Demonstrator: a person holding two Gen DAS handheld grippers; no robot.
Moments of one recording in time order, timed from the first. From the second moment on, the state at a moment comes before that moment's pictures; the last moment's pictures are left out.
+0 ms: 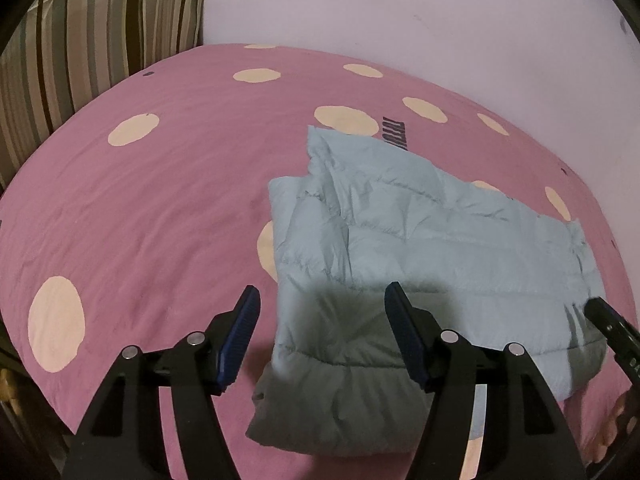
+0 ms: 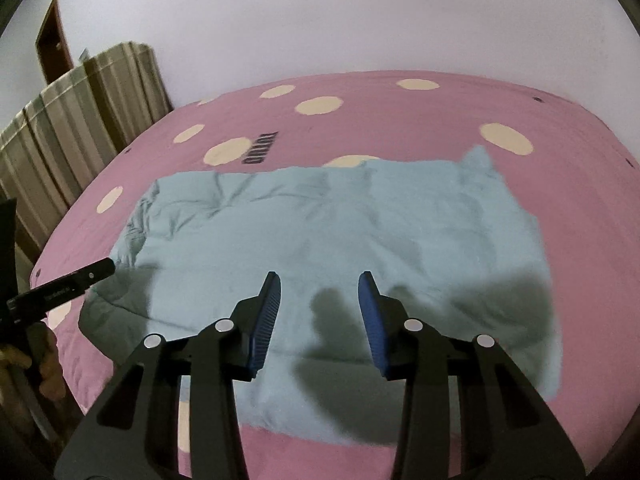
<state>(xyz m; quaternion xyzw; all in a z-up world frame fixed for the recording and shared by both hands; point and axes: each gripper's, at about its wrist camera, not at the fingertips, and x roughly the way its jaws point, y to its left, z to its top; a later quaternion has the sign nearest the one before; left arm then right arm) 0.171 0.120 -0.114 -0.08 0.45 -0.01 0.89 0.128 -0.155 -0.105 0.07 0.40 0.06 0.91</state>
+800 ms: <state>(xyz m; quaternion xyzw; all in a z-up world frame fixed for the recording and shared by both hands) 0.179 0.127 -0.137 -0.07 0.46 0.01 0.88 0.181 -0.101 -0.153 0.01 0.48 0.05 0.88</state>
